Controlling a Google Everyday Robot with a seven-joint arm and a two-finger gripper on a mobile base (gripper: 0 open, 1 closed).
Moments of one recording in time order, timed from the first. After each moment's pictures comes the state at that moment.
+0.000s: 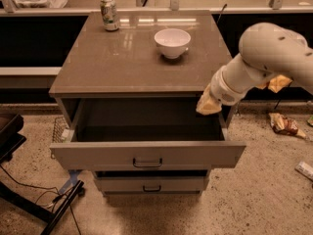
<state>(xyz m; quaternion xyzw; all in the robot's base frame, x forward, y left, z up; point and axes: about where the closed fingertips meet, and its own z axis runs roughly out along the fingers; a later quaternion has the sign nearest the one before) 0.584 -0.151 0.773 -0.60 0.77 0.06 0.23</state>
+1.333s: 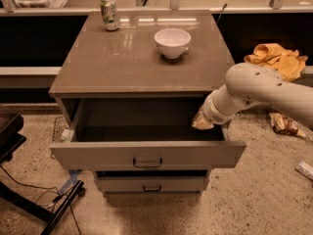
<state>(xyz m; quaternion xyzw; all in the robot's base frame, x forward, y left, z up) 0.600 -0.155 0.678 -0.60 0.77 0.05 0.23</state>
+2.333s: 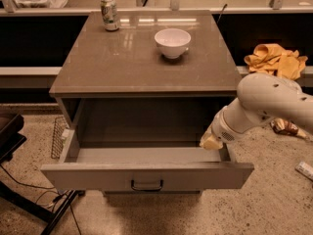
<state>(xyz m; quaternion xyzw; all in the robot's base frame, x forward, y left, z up) 0.513 -0.164 0.683 -0.54 0.82 0.09 0.17</state>
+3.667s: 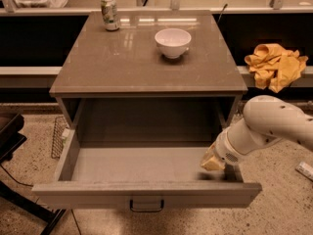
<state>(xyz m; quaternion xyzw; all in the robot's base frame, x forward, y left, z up) 0.467 -0.161 0.642 -0.54 0.81 0.15 0.16</state>
